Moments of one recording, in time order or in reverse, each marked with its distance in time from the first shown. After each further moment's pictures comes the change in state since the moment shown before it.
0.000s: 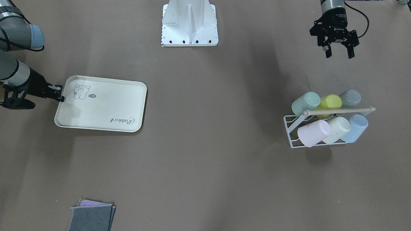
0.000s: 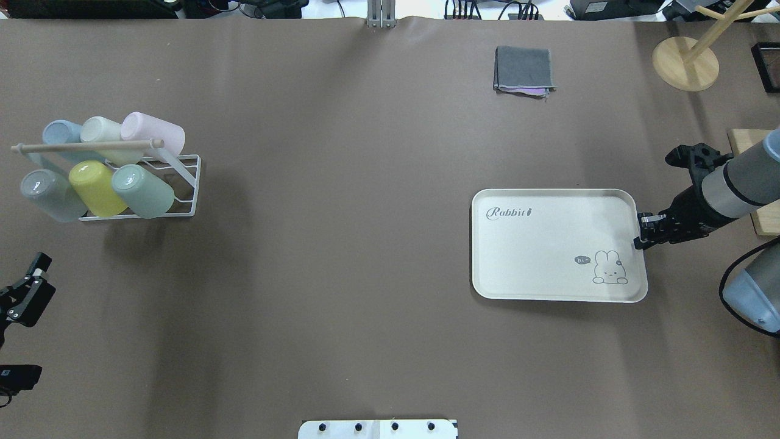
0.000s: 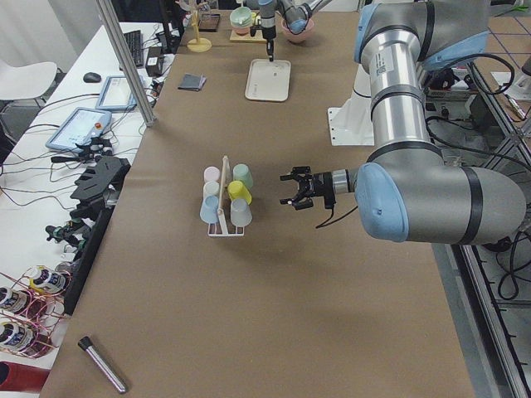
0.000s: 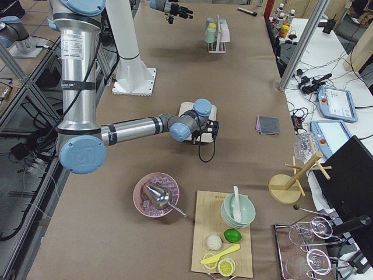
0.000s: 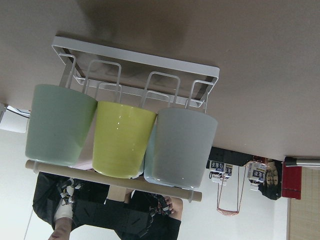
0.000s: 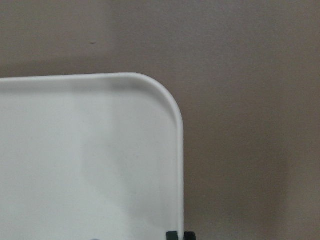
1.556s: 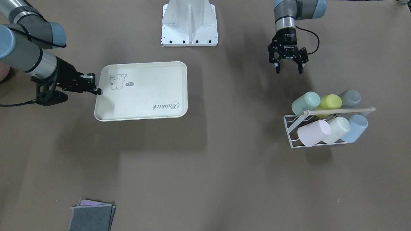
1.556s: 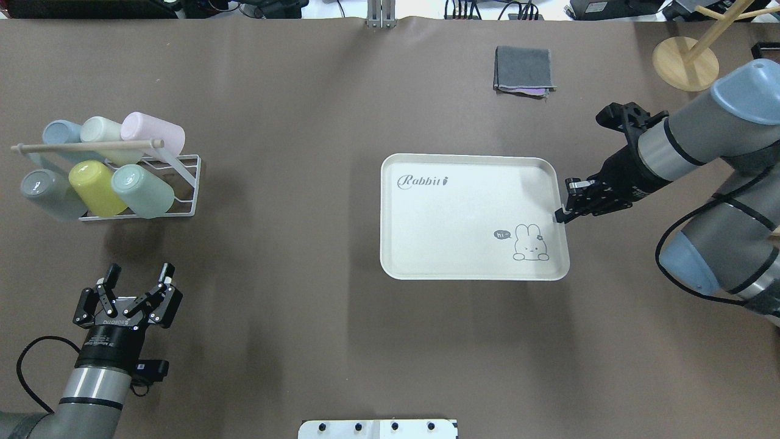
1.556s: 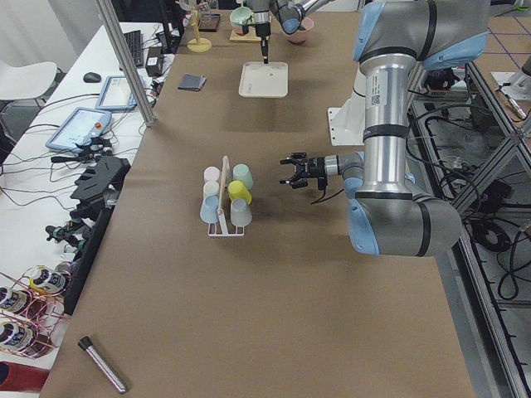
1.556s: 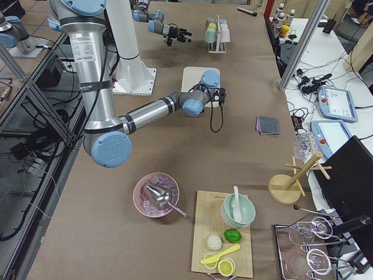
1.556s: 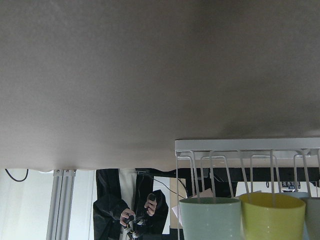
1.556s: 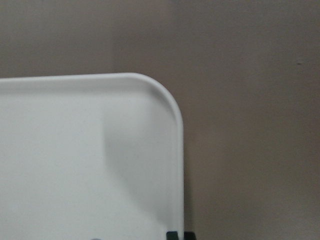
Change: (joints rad) left arm -0.088 -0.471 0.265 -0.121 -0.001 0.284; right arm -0.040 0.231 0.008 0.025 0.110 0.119
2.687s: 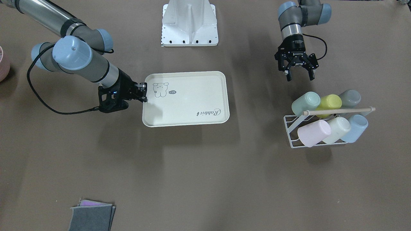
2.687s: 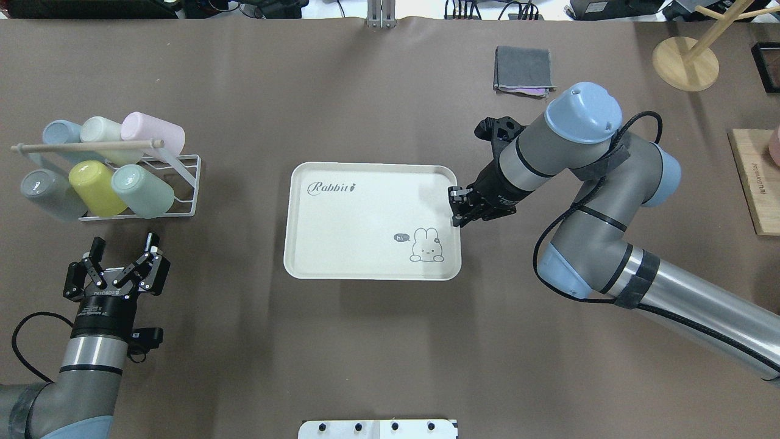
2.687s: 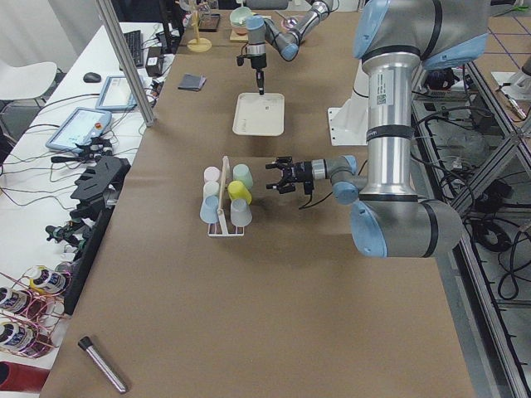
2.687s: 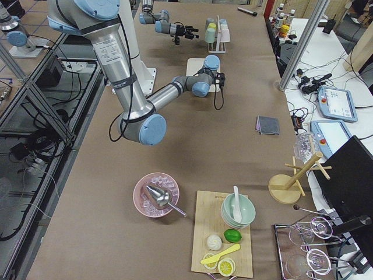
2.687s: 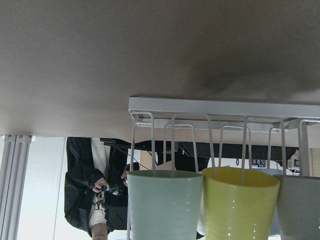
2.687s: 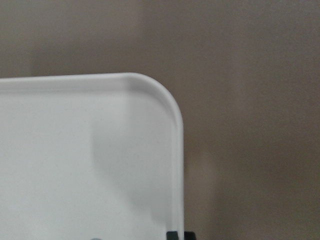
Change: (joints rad) left arm -0.099 -0.037 0.055 -0.002 -0.010 -0.001; right arm -0.177 0.296 -0.214 0.002 -0.167 0.152
